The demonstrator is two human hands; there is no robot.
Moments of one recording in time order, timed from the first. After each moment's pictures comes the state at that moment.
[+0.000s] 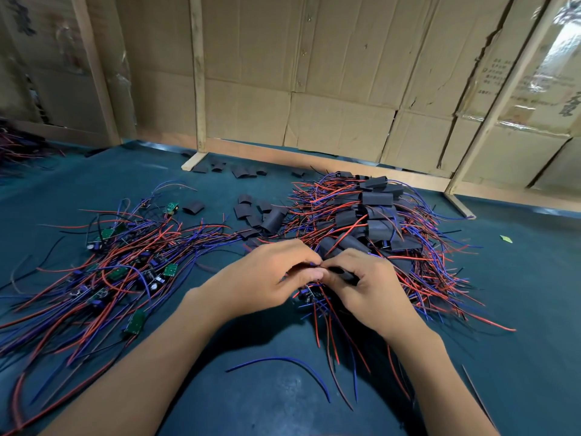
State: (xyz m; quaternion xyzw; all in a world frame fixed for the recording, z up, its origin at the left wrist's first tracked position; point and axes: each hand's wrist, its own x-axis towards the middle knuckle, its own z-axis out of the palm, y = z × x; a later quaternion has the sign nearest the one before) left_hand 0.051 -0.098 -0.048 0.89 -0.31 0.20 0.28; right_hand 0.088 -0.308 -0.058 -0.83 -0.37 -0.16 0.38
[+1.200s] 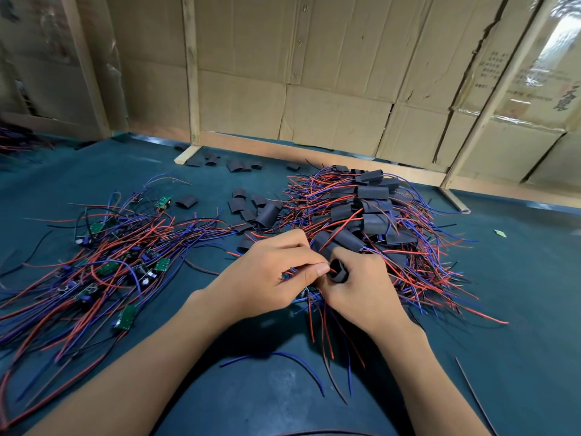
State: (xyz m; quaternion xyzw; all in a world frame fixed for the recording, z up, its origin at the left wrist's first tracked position) left_hand 0.046 -0.113 -0.052 0.84 -0.32 0.29 0.33; right_hand 0.081 -0.299 -0.060 -0.87 -0.30 -0.20 0.33
